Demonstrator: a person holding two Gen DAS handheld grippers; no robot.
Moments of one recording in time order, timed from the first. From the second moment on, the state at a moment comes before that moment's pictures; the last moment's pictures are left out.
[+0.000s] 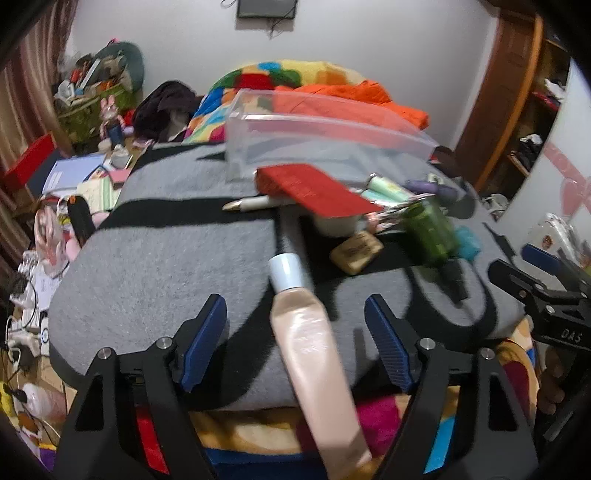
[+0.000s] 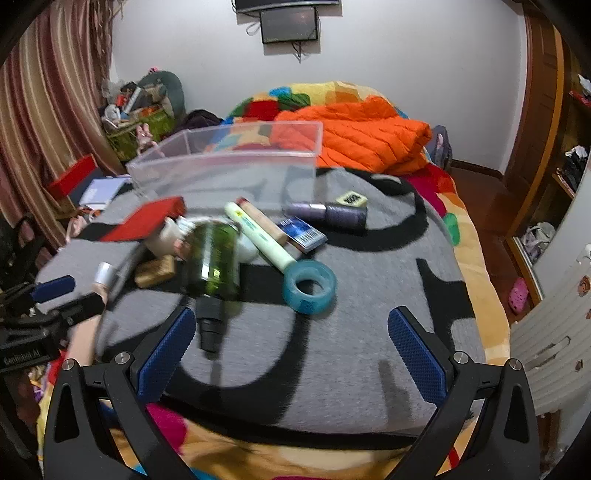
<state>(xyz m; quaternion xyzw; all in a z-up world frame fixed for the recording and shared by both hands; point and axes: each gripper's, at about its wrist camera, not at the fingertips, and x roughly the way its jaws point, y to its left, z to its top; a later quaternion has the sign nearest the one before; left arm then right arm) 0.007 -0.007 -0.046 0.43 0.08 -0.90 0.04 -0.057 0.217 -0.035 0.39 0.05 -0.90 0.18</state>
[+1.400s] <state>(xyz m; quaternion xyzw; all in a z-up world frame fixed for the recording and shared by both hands) -0.016 -0.041 0.028 0.33 0.05 -0.94 0.07 -0.097 0.210 0.000 0.34 0.03 -0.92 0.19</state>
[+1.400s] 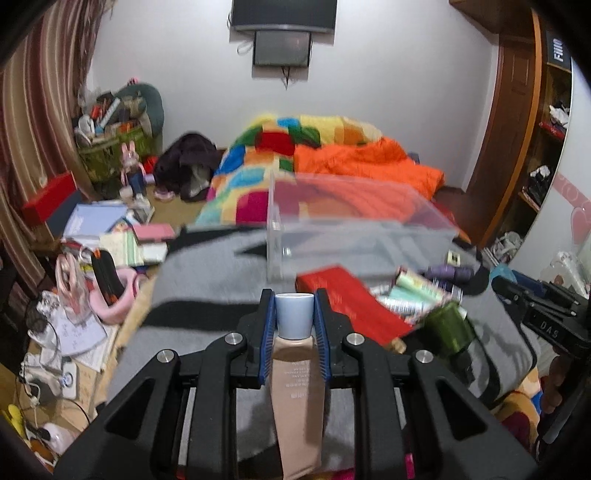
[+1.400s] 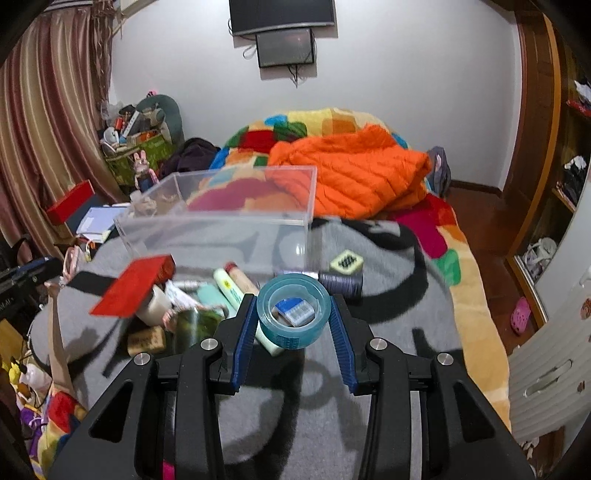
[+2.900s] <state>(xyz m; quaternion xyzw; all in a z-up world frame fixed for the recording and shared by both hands) -0.202 -0.040 0.044 0.36 0.04 -0.93 0.04 -0.251 0.115 -0.007 0.42 0.07 -0.86 0.26</state>
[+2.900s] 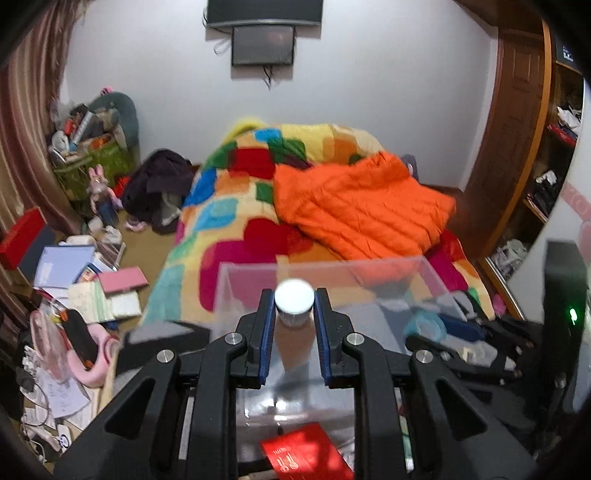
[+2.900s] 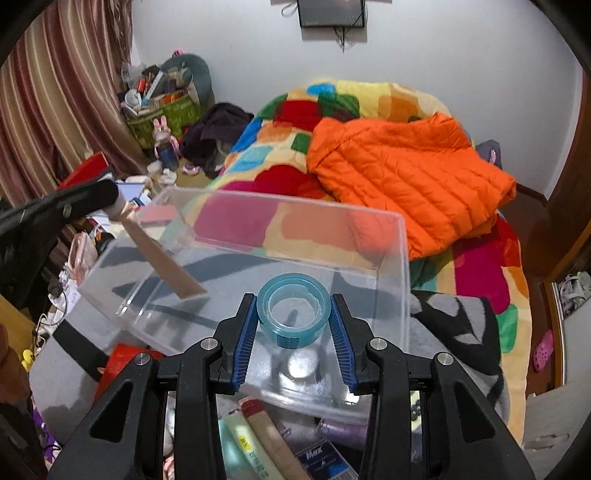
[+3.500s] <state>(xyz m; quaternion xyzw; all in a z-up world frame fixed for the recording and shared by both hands) -0.172 -0.028 0.016 0.40 0.02 -0.92 -0.01 -0.238 0.109 -0.009 0.42 0.11 -0.86 0.27</state>
